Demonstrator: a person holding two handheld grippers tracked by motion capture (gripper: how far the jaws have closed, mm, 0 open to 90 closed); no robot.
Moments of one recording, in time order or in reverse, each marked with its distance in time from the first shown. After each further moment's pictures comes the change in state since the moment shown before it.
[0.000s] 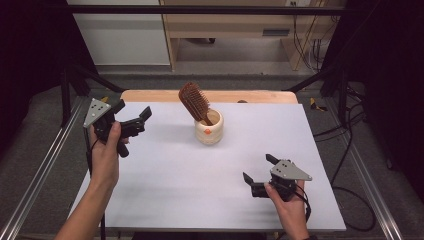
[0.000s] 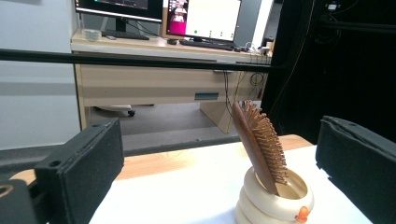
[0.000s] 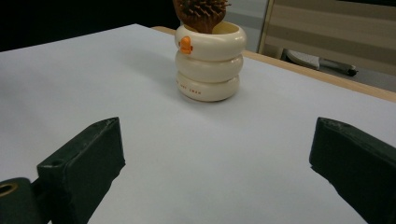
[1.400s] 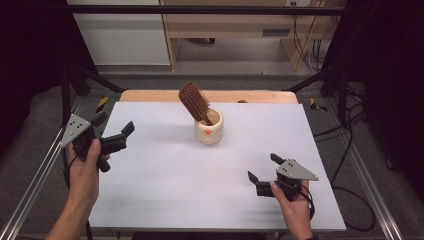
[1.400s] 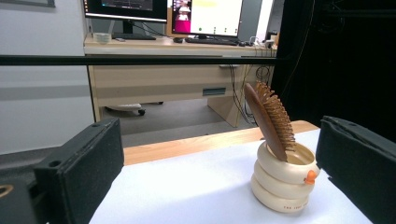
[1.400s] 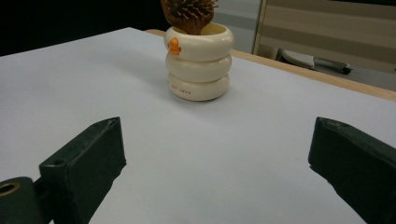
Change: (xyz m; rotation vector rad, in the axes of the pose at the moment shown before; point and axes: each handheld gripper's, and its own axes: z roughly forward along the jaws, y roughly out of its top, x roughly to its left) left arm 0.018 -0.012 -0.051 0.008 0.014 0.049; right arm -0.010 -0.002 -0.008 -0.009 -0.015 0.022
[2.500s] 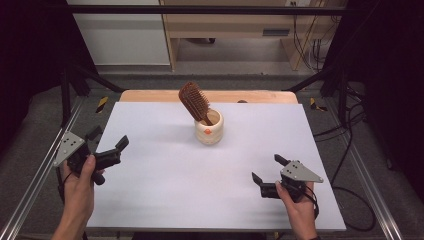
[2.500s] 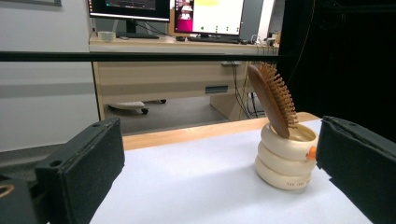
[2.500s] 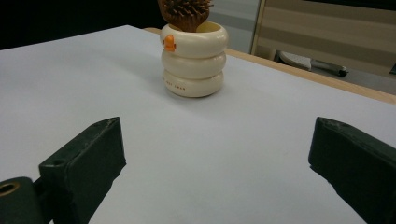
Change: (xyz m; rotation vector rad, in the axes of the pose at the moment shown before) left arm 0.005 -0.032 -0.025 -0.009 0.005 0.009; right arm -0.007 -0.004 -0.008 -0.003 -0.005 -0.020
